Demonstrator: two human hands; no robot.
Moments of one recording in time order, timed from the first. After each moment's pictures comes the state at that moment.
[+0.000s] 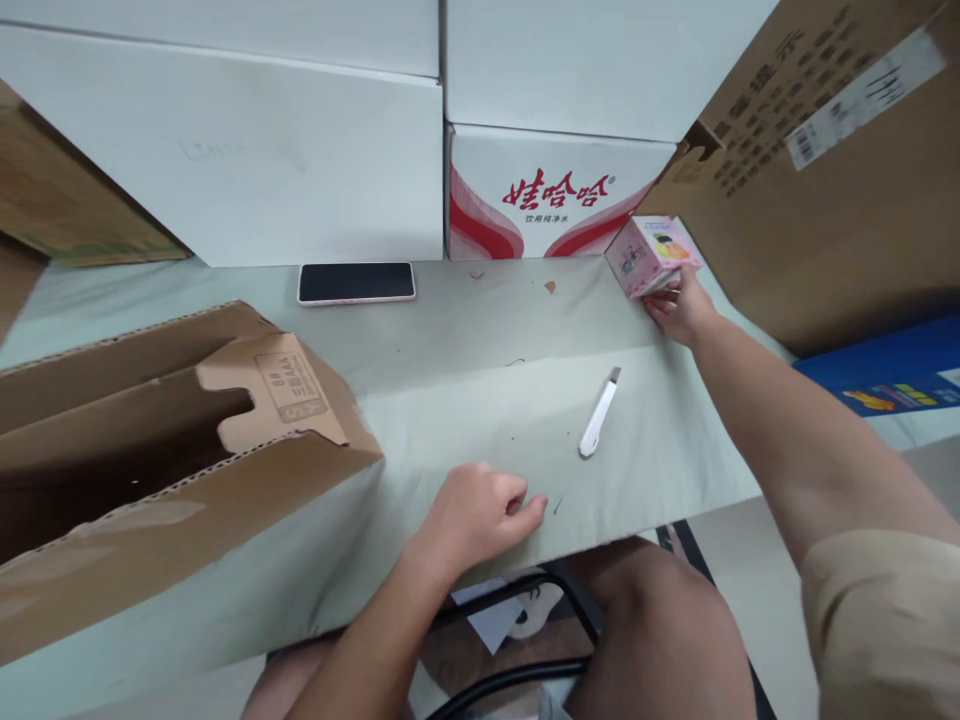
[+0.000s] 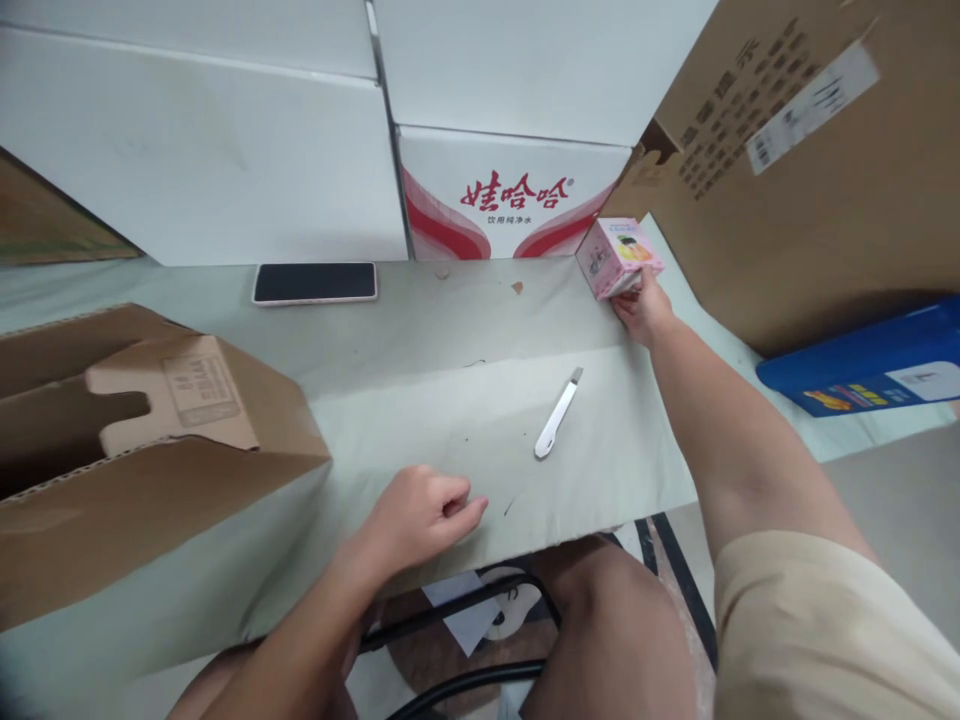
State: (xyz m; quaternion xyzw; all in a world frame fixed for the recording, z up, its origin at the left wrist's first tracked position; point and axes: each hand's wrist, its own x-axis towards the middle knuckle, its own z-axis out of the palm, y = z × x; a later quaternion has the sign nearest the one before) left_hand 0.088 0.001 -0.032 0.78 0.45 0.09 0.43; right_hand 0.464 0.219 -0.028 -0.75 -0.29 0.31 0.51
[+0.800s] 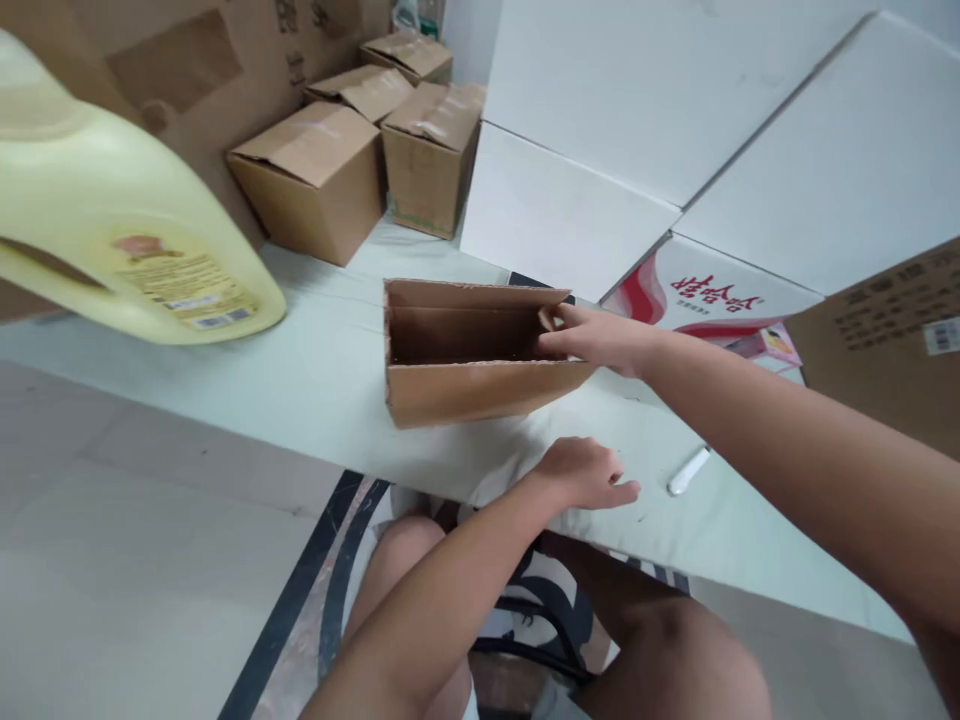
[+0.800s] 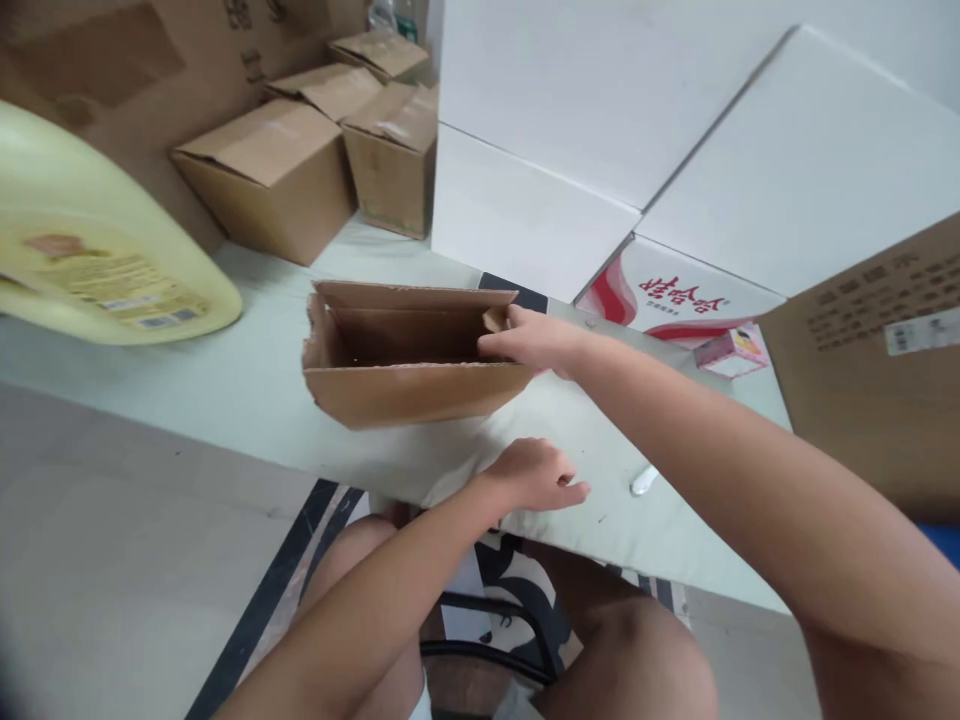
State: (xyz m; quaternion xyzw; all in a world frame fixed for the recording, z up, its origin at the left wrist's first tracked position) left_hand 0.046 -0.019 -0.012 0.79 0.46 0.13 0.40; right_hand 0.061 0.095 0.101 -0.54 -0.65 0.52 0.15
